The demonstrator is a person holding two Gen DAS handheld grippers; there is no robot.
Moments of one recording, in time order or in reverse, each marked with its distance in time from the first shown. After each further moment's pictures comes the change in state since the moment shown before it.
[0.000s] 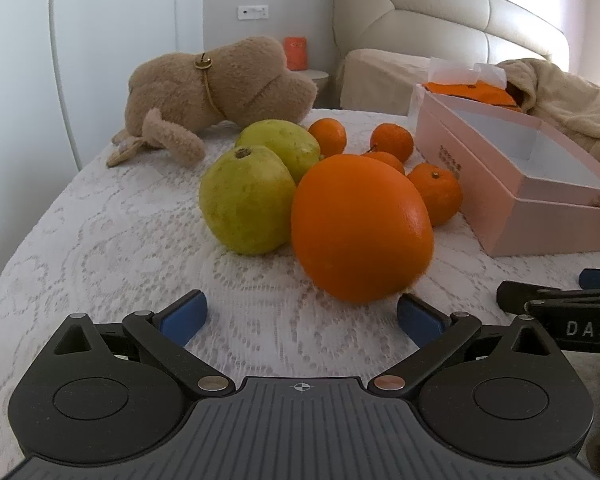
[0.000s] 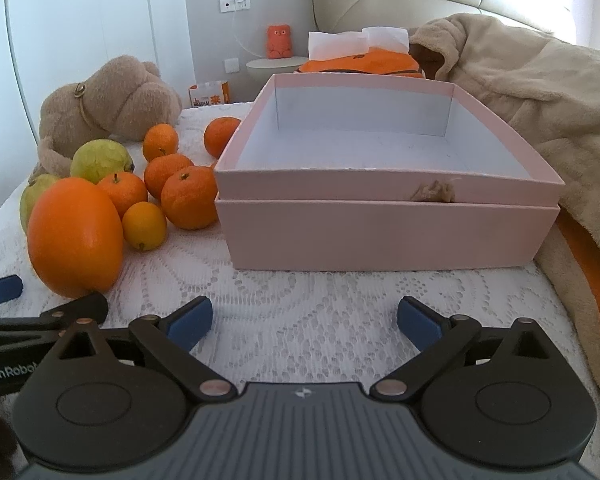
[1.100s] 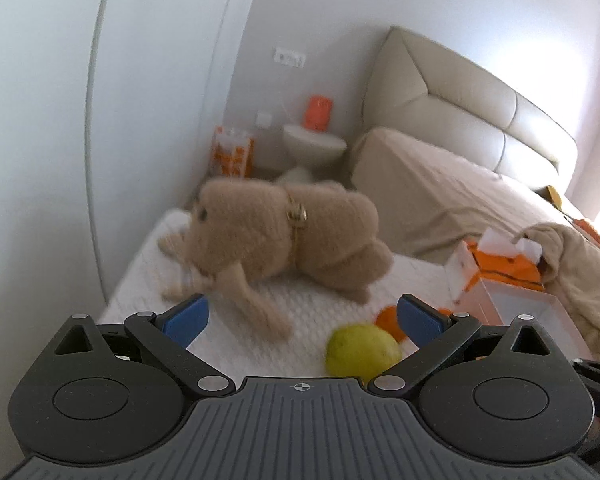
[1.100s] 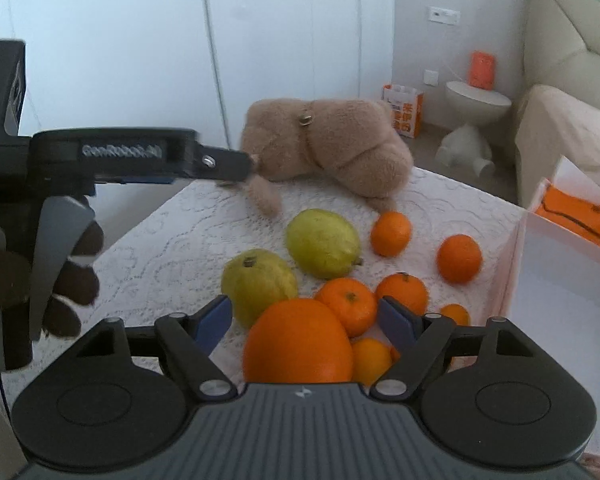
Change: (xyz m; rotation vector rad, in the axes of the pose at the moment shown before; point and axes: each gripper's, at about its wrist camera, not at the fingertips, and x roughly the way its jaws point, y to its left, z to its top) left arm -0.012 0.111 0.122 -0.221 -0.154 -0.078; right arm -0.019 0.085 0.094 -0.349 0.000 0.444
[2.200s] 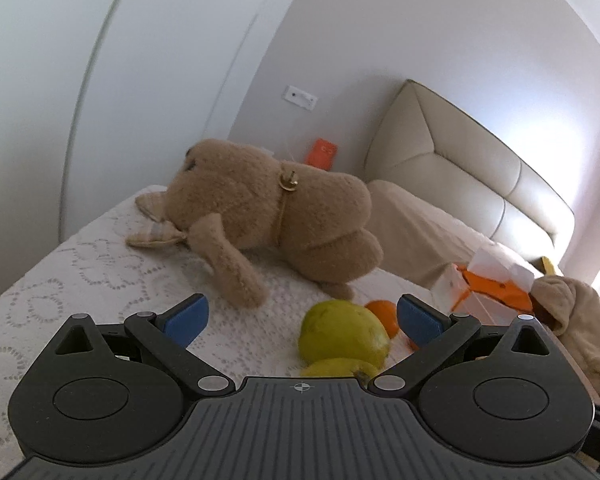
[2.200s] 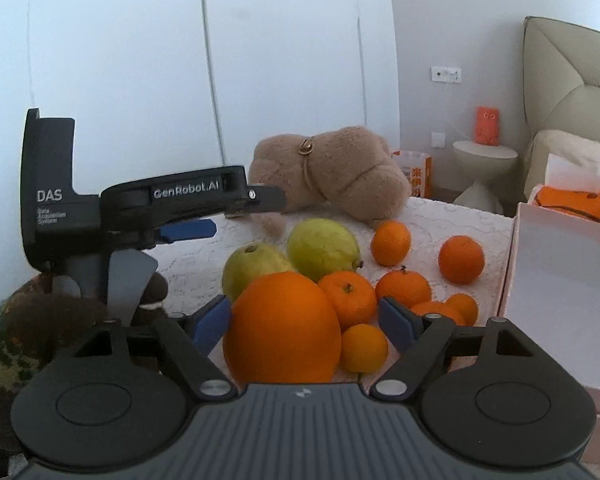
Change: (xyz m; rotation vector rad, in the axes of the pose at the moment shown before) left arm 0.066 0.000 -0.047 -0.147 -0.142 -0.054; right arm 0.048 -0.029 -0.030 -0.027 -0.227 0.076
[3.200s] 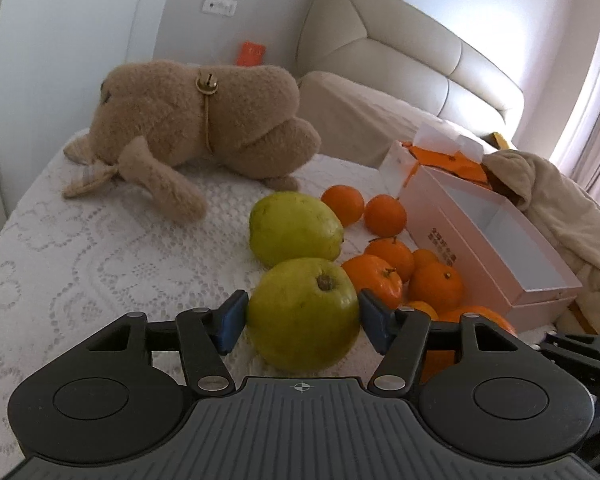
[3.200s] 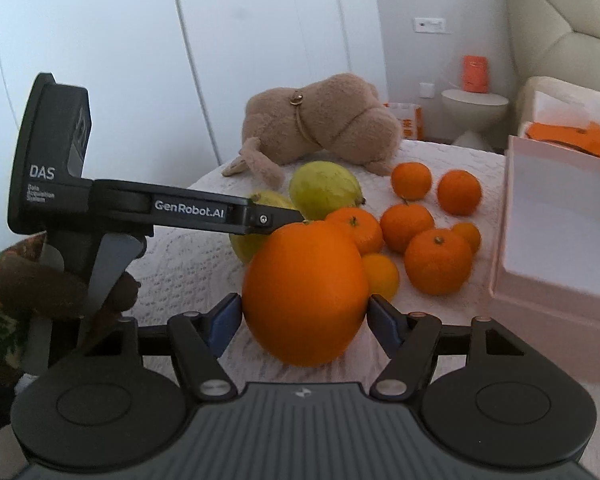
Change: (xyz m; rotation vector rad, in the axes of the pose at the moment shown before) left arm -0.006 -0.011 -0.013 0.205 0.319 -0.154; right arm -0.014 0.018 -0.017 0.100 0.141 -0.027
